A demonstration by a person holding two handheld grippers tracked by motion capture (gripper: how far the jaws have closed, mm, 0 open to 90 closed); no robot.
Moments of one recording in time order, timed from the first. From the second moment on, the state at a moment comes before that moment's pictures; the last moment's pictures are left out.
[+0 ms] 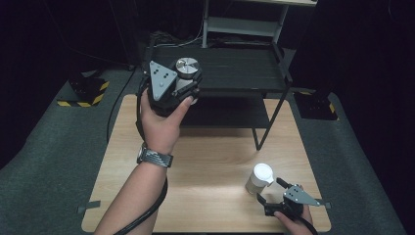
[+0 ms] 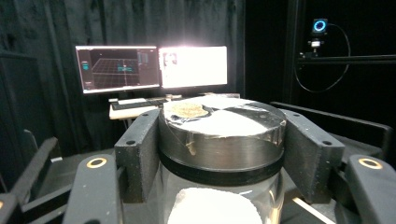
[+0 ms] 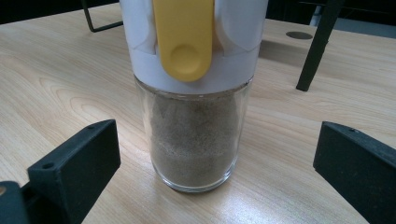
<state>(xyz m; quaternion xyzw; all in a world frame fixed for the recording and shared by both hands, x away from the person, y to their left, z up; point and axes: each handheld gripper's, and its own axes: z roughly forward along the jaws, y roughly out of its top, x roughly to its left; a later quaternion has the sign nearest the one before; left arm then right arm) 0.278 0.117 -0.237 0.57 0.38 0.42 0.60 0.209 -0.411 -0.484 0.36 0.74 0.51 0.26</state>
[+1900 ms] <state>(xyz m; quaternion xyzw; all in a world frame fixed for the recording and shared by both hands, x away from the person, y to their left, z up) 0.345 0.098 -0.228 0.56 0.41 0.42 0.58 0.208 -0.414 -0.486 0.36 0.73 0.52 0.26</state>
